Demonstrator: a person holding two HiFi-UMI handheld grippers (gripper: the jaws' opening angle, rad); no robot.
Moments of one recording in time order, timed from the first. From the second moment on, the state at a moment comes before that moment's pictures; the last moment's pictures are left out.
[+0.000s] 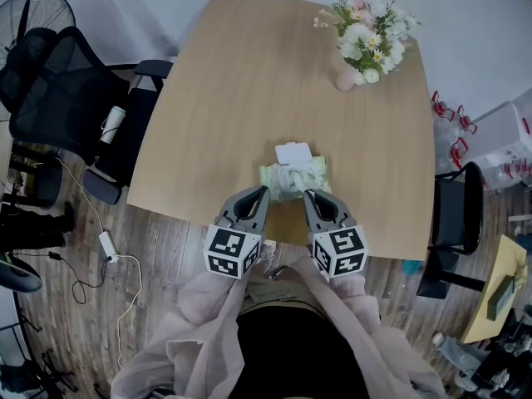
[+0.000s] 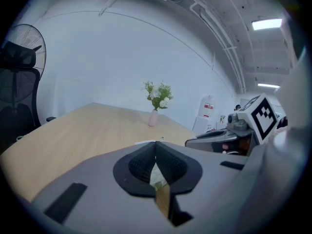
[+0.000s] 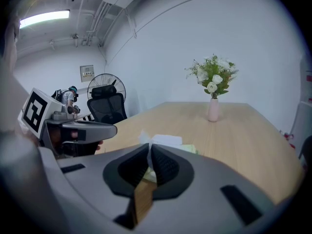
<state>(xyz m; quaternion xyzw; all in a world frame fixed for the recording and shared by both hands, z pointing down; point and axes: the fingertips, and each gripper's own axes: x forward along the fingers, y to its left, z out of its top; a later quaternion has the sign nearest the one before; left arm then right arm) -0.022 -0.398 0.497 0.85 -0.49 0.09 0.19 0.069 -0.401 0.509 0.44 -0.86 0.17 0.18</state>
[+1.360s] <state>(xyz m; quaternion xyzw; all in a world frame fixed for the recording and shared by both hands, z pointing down) -0.004 -0.342 0.484 0.85 -0.48 0.09 0.18 0.101 -0.344 0.496 0.46 -0.85 0.17 0.18</state>
